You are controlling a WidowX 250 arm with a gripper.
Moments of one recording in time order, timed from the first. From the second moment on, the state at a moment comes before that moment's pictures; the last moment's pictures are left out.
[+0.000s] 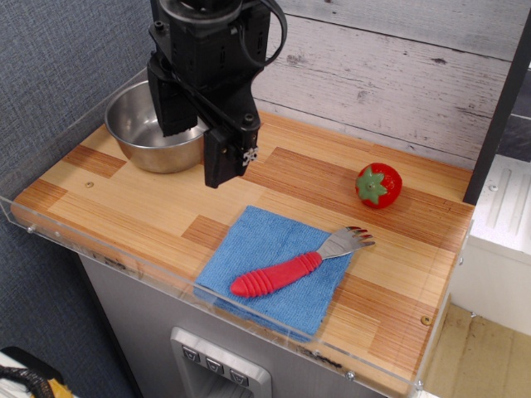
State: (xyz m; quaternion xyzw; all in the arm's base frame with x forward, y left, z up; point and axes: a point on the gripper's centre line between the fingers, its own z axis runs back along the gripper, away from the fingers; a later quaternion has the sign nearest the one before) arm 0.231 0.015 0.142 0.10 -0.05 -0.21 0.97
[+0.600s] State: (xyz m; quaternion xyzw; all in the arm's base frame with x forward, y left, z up) arm 0.235 0.044 0.153 0.09 -0.06 -0.14 0.98
